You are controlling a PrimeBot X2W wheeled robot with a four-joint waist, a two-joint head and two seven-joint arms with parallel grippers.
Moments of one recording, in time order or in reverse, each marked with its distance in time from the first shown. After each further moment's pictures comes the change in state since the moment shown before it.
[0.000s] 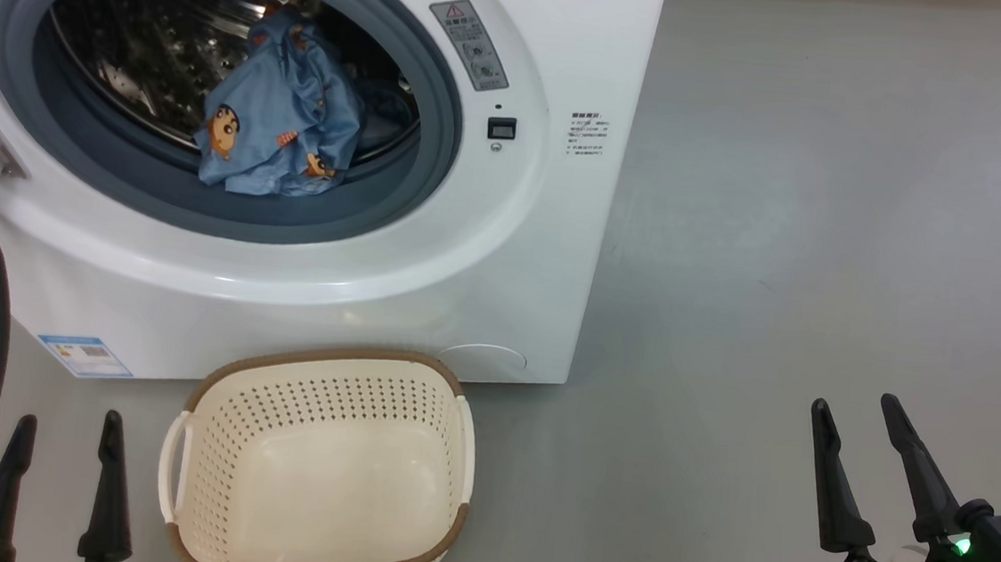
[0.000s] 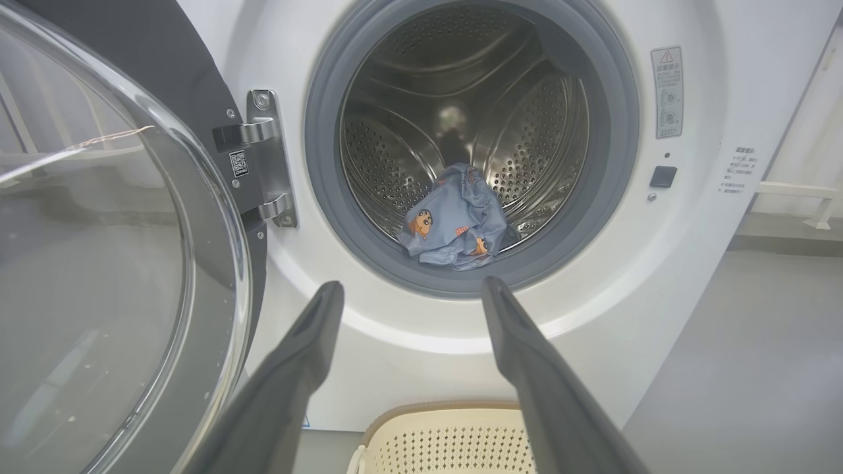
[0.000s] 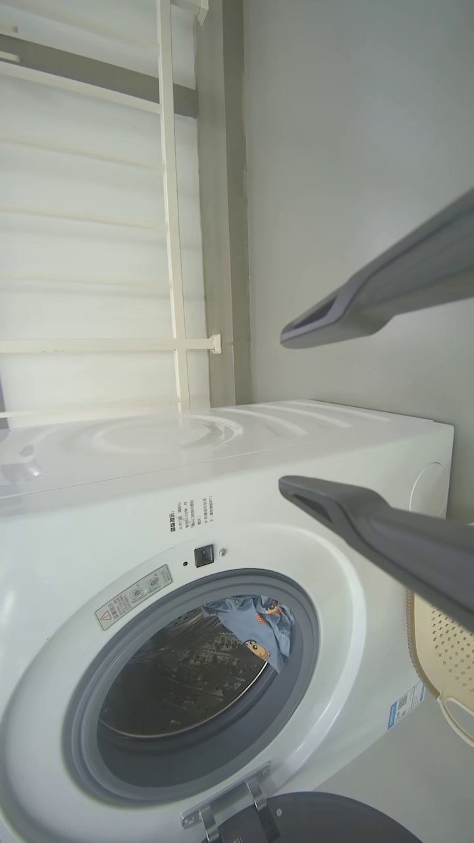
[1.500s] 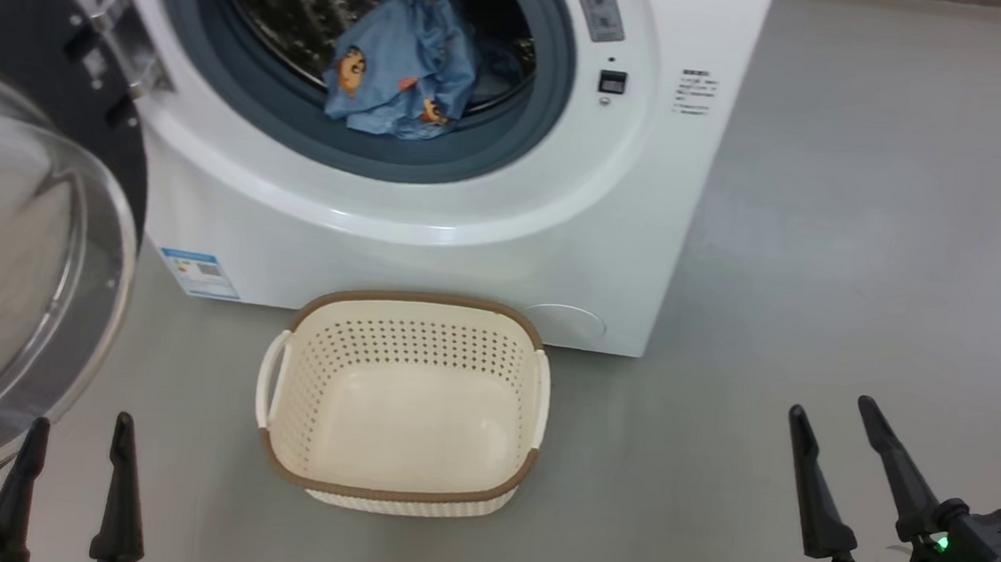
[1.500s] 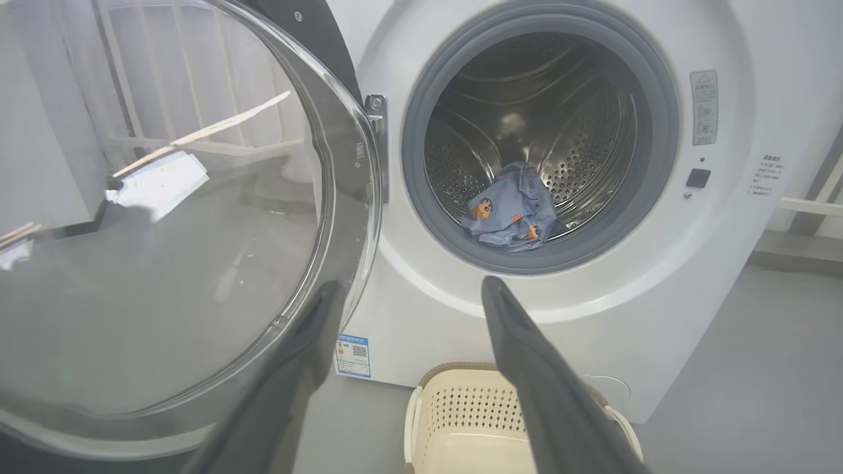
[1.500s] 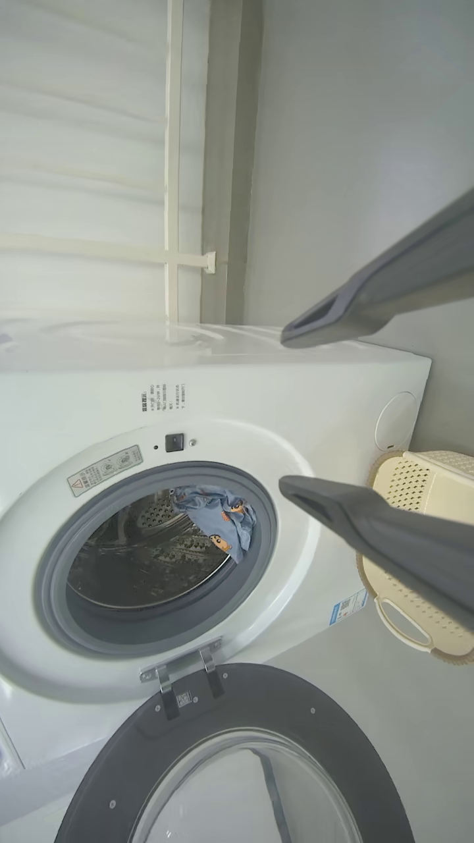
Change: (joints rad) left arm 0.000 -0.037 0.014 -0.004 0.010 0.000 0.000; right arm -0.008 -0.033 0.048 0.009 0.000 0.000 0.000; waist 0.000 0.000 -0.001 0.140
